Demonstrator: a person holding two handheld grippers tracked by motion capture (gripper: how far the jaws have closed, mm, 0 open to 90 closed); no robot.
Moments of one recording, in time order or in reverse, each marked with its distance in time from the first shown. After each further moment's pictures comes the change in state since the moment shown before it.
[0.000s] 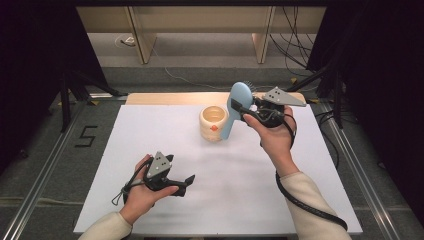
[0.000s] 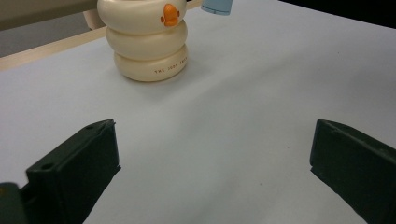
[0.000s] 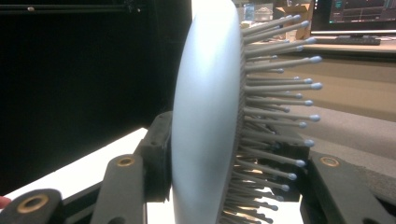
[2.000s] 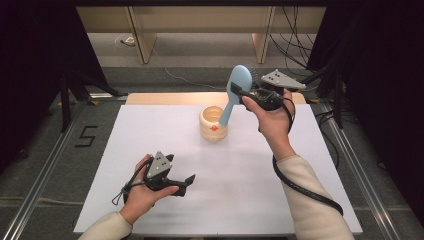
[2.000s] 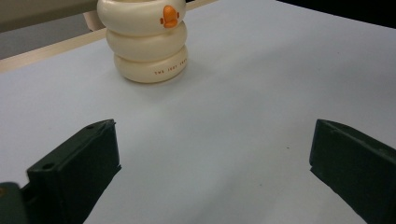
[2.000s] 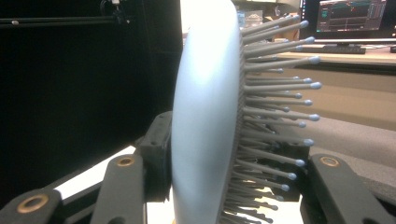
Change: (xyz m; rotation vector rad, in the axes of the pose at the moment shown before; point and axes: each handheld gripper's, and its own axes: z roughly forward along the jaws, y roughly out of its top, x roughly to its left) left arm -0.001 0.001 0.000 -0.004 0.001 0.005; right arm -0.012 0.031 0.019 -0.023 -0.036 0.010
